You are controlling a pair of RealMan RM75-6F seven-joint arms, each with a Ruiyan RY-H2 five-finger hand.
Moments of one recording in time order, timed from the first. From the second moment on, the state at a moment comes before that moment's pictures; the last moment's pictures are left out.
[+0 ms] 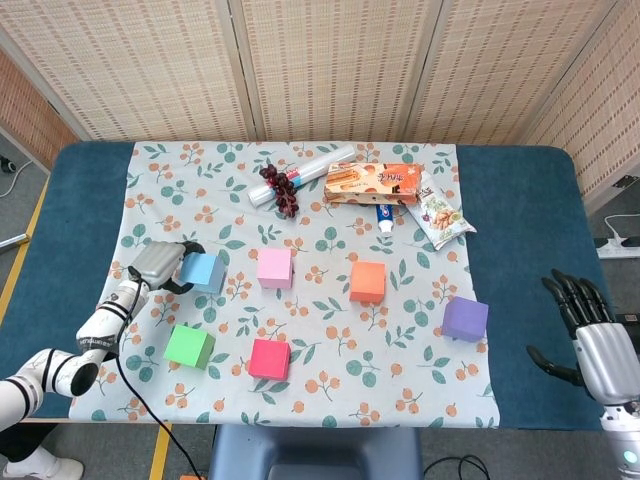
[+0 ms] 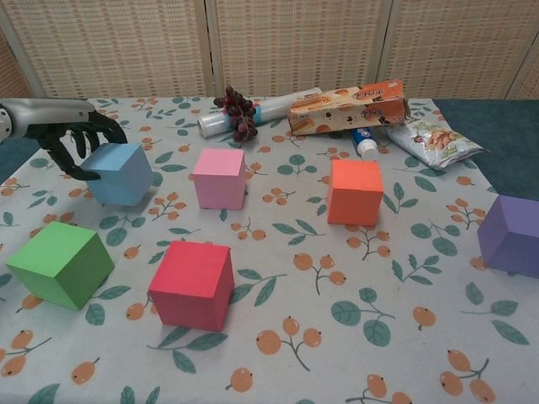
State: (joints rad) left arm -0.80 -1.34 -0.18 -1.24 1.19 0.62 -0.04; right arm 0.07 -1.01 0.04 -1.71 -1.63 1.57 0.11
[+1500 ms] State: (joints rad) left arm -1.04 -1.51 -0.15 -1.26 0.60 0.71 0.42; right arm 0.06 -1.01 0.05 -1.67 -1.60 1.56 0.17
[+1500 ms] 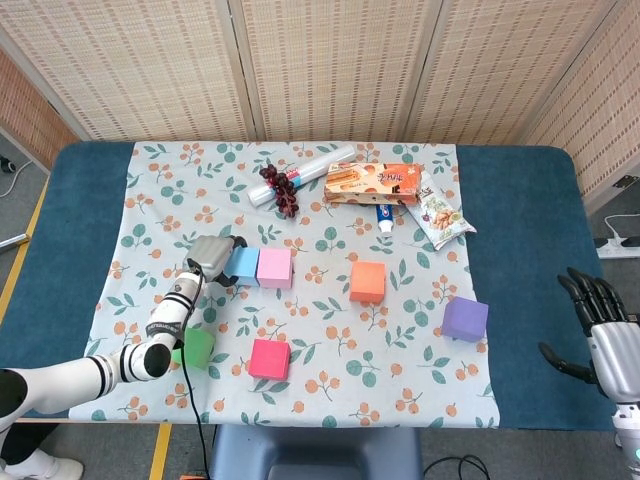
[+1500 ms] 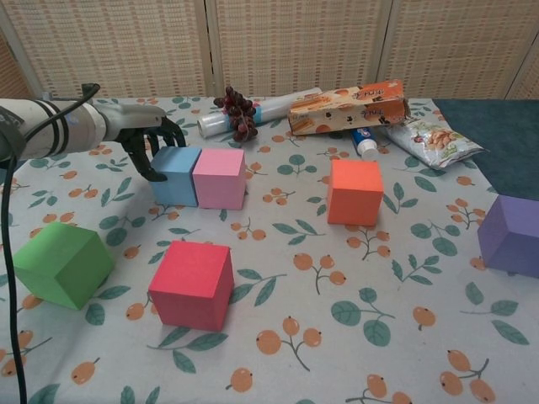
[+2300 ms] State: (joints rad) left arm -1.07 -1.52 -0.14 -1.25 0.57 0.69 0.43; right arm 0.06 -1.01 0.06 -1.66 -1.59 1.56 0.18
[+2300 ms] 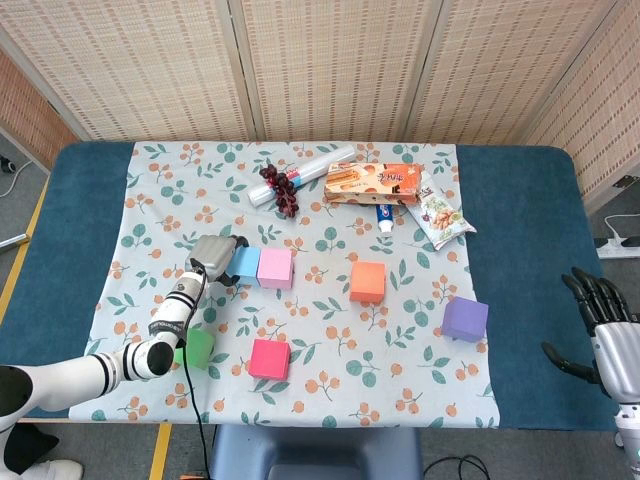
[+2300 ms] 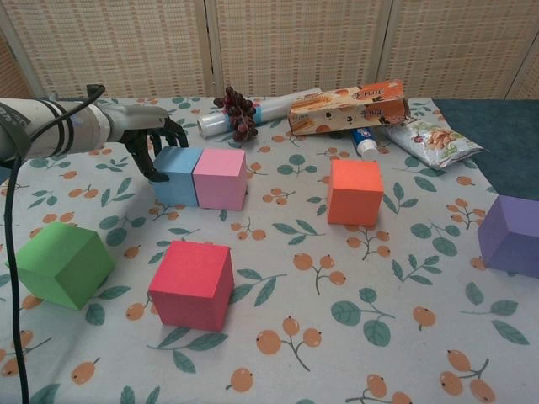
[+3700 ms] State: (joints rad) left arm -1.10 -1.52 -0.12 -1.26 0.50 0.70 0.46; right arm 0.04 -1.01 0.06 -1.66 -1.59 1.57 0.18
